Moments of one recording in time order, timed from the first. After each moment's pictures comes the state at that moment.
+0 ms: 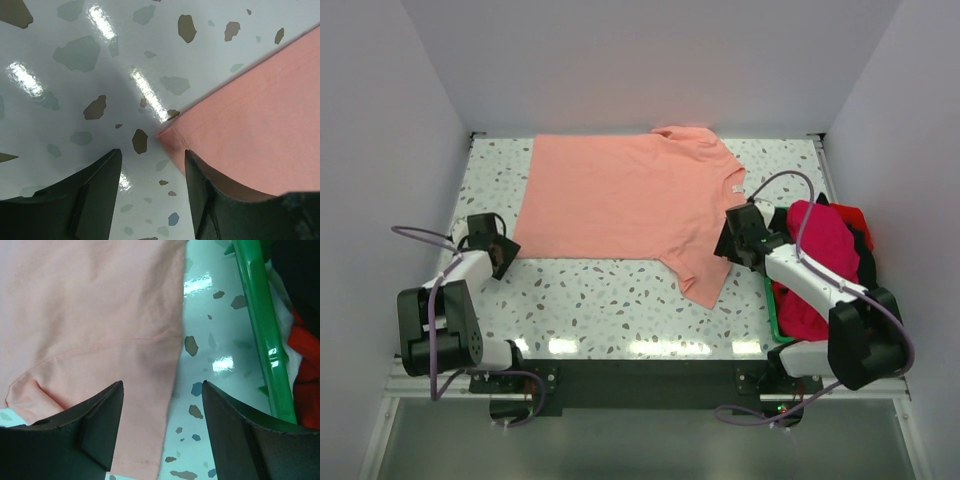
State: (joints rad) left arm 0.21 1.38 0.61 -0.20 -0.19 -0.86; right arm 0.37 1.32 0.78 -0.42 0.35 0.64
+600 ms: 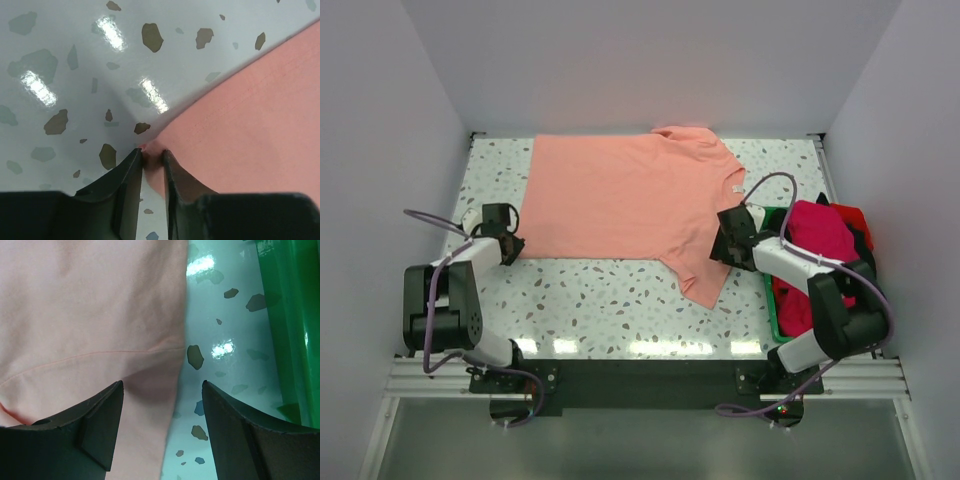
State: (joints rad) left arm 0.11 1.50 0.70 -0.19 -0.29 -0.89; right arm 0.37 1.49 0.78 -0.33 0.36 0.64
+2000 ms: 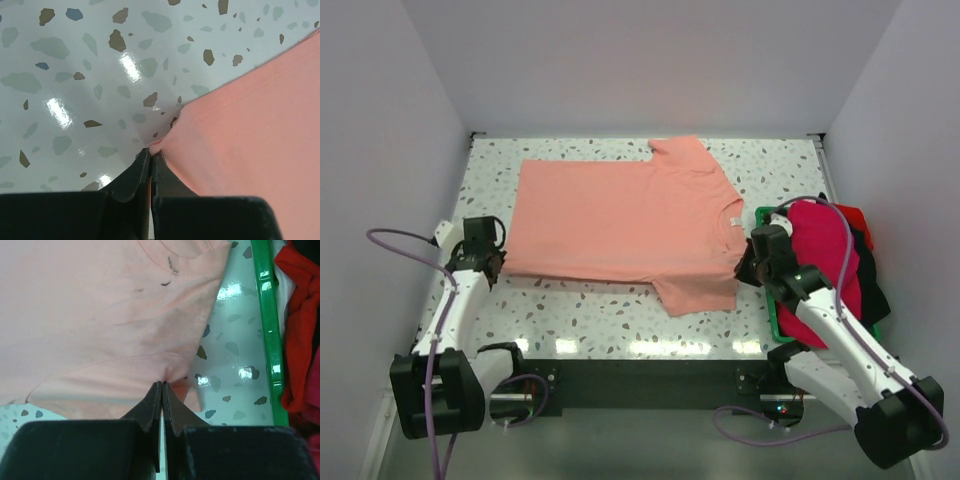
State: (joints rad) left arm 0.14 1.06 0.64 -0.52 -0.47 -0.89; right arm 0.38 0.88 0.66 -0.60 0.20 0.64
